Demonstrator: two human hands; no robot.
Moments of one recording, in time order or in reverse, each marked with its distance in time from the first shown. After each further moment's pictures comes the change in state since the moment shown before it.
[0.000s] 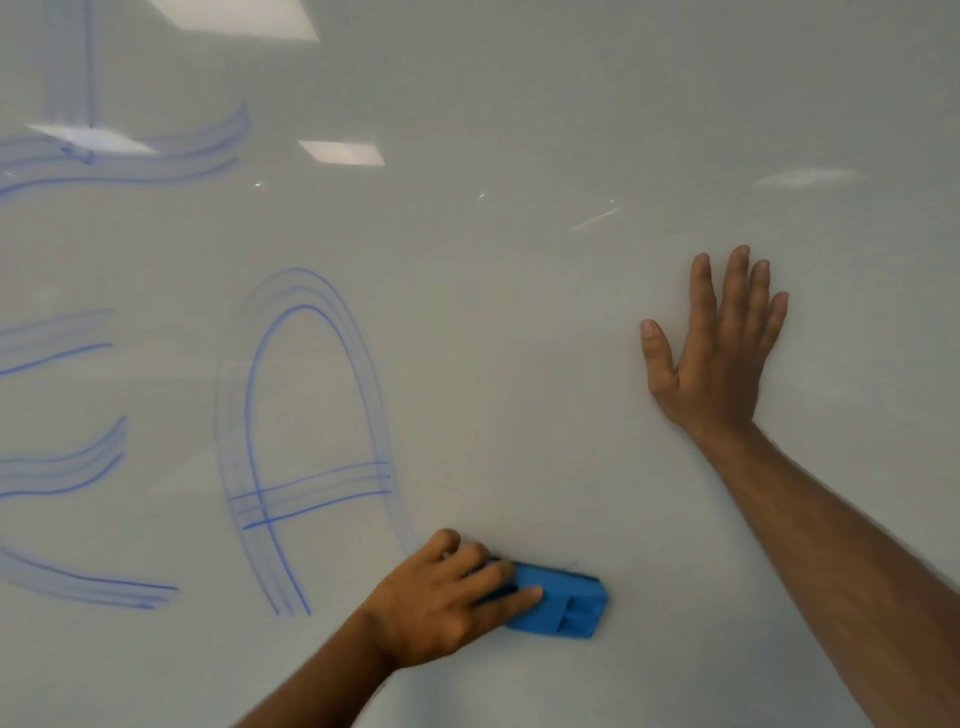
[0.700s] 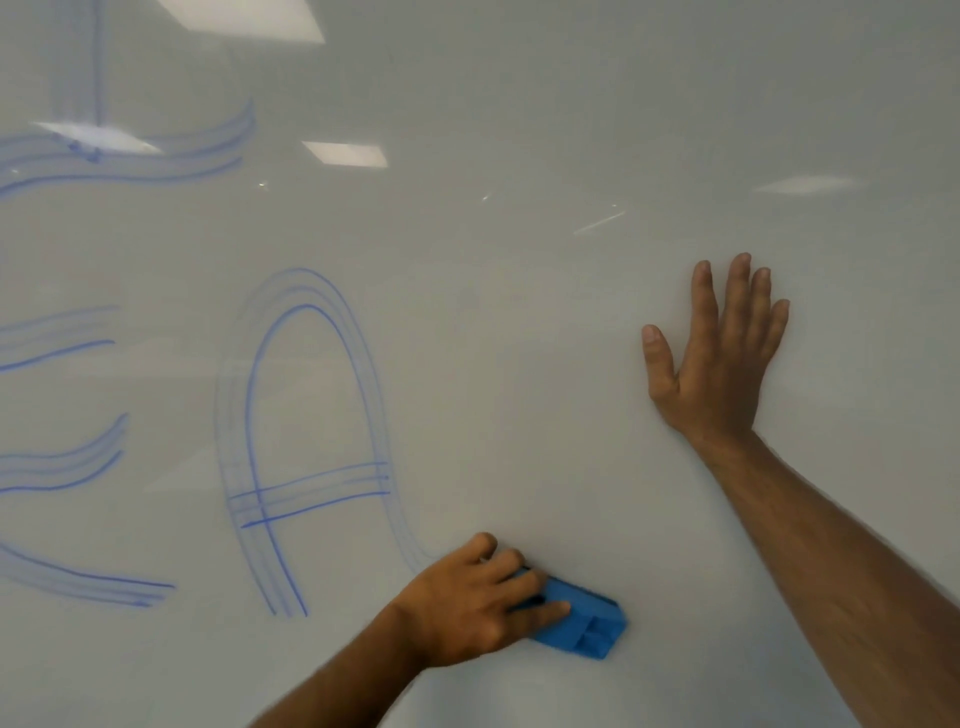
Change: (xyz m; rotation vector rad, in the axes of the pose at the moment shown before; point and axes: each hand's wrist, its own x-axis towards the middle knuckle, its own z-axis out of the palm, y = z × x) left_hand 0.026 0.009 0.008 -0.037 -0.032 0.050; right_hand -0.002 0.000 0.001 0.011 0.015 -0.004
